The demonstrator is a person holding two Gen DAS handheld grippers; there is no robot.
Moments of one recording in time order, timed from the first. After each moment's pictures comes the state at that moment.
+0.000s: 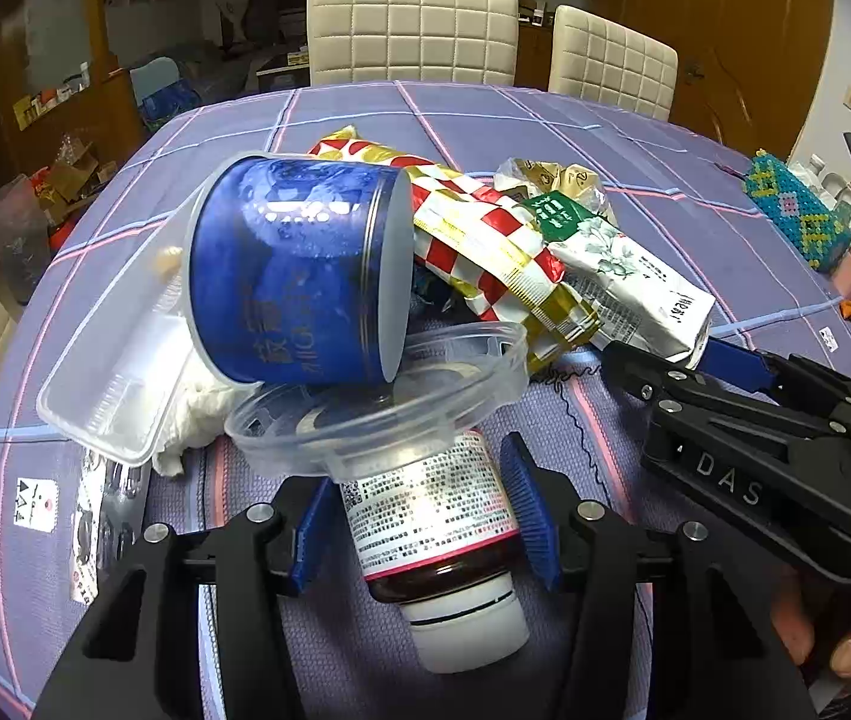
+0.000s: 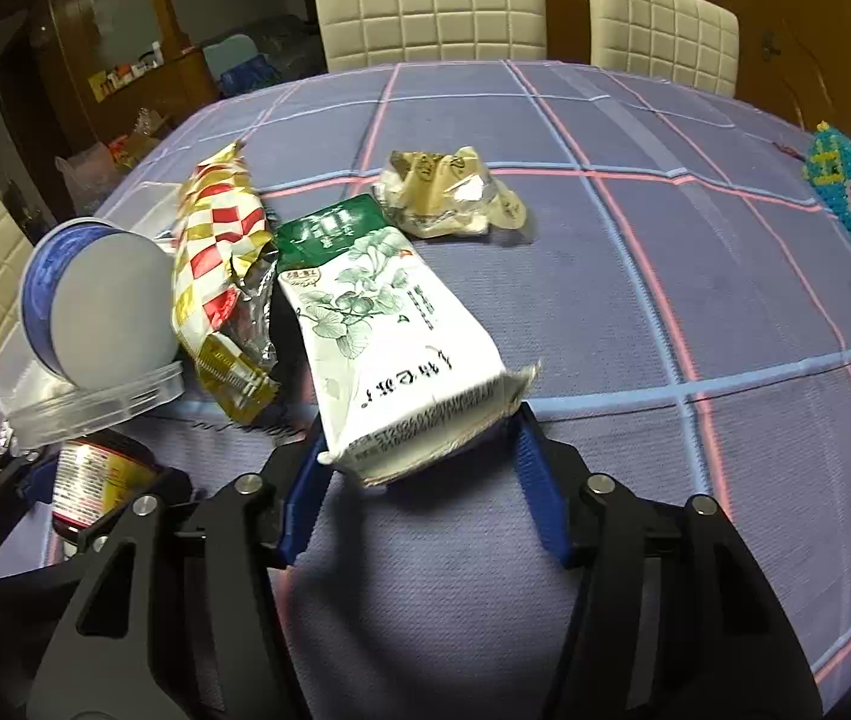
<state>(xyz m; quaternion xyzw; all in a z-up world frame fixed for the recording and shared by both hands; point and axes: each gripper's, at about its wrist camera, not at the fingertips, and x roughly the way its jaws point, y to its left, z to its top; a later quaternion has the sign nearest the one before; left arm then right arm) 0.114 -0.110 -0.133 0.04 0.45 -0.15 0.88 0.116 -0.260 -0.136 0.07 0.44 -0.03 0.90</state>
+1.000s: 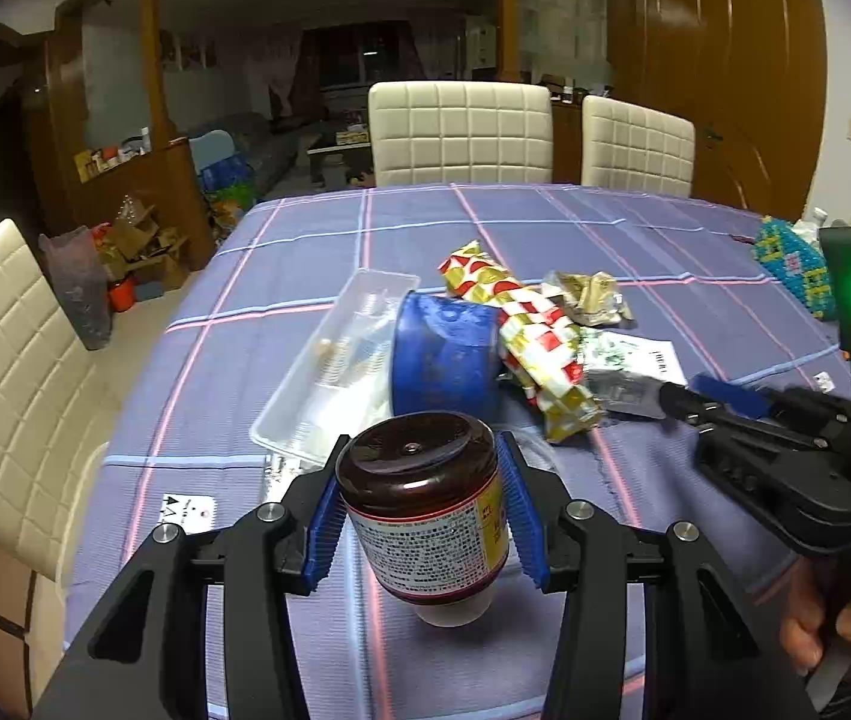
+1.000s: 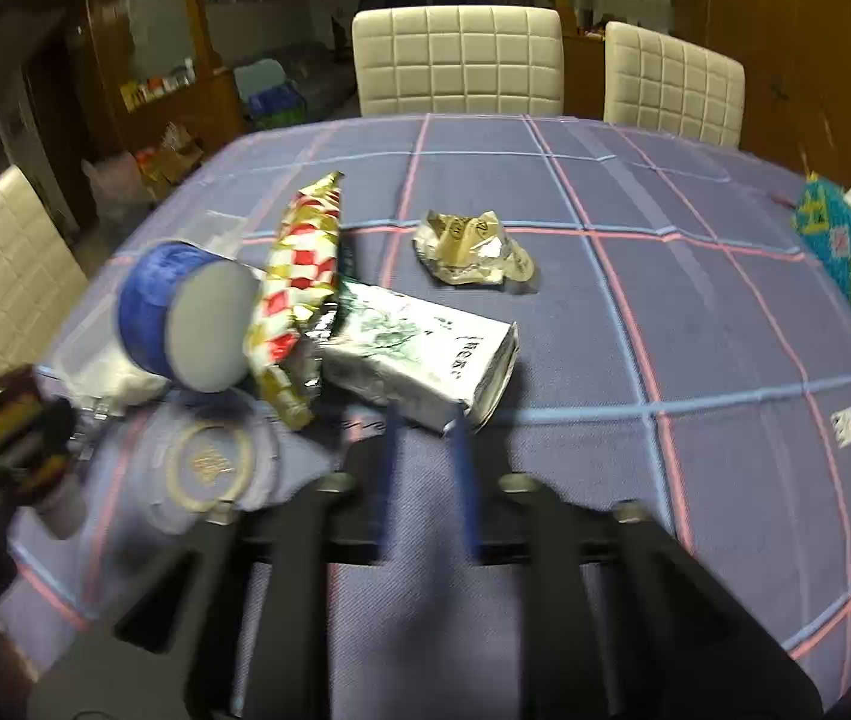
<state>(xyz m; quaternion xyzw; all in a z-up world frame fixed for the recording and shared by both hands) 0.072 -0.070 -0.077 0.06 0.35 -0.09 0.93 0.096 -0.250 -0.099 0.03 0.39 -0.03 0.92</state>
